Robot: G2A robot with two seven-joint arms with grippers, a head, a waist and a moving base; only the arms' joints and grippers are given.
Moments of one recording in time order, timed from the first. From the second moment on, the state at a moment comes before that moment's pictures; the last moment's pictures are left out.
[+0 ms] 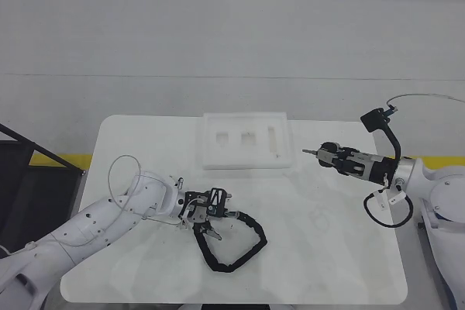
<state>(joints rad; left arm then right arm) 0.57 -0.86 -0.33 -1.37 1.35 -0.88 0.22 -1.09 -0.95 1.53 -1.87 -0.14 -0.15 1.09</state>
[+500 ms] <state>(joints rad) 0.61 -0.89 -0.36 -1.31 1.41 -0.87 0.24 -1.09 -0.95 1.53 -1.87 -0.14 -0.15 1.09</state>
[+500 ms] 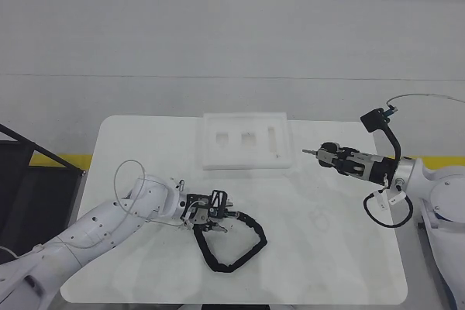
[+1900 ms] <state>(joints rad) 0.66 -0.93 -0.57 -1.38 1.32 -0.96 0.35 -1.09 -0.95 1.52 -1.87 -0.14 -0.15 1.08</state>
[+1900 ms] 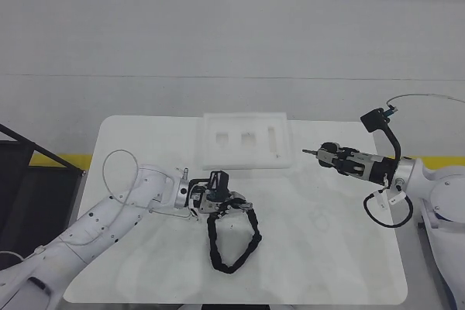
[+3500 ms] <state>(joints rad) 0.67 -0.98 -0.70 -1.59 1.33 -0.87 0.49 -1.16 -0.90 1.69 -2.08 0.08 0.02 1.22</state>
